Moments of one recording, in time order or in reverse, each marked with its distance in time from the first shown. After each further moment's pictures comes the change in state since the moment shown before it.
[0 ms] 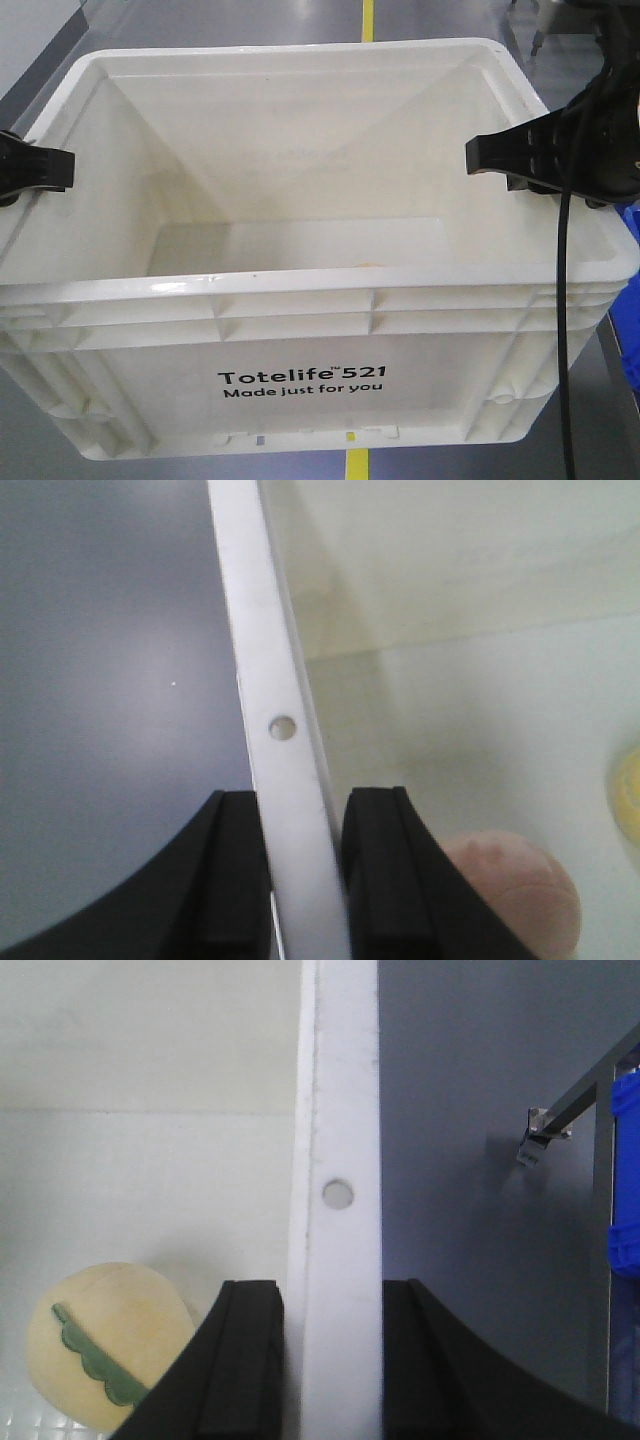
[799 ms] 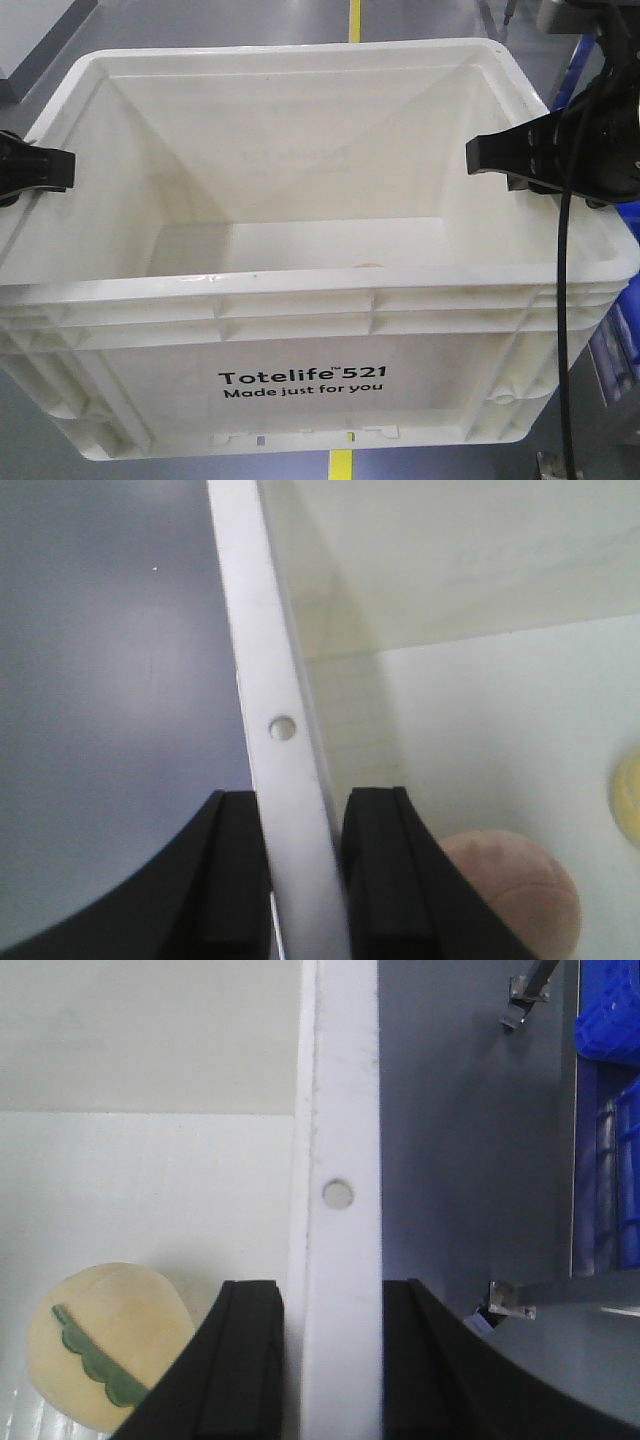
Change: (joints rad) left arm 0.000 0.000 0.000 0.000 0.000 0.000; right arm 0.000 0.000 0.000 0.000 0.000 0.000
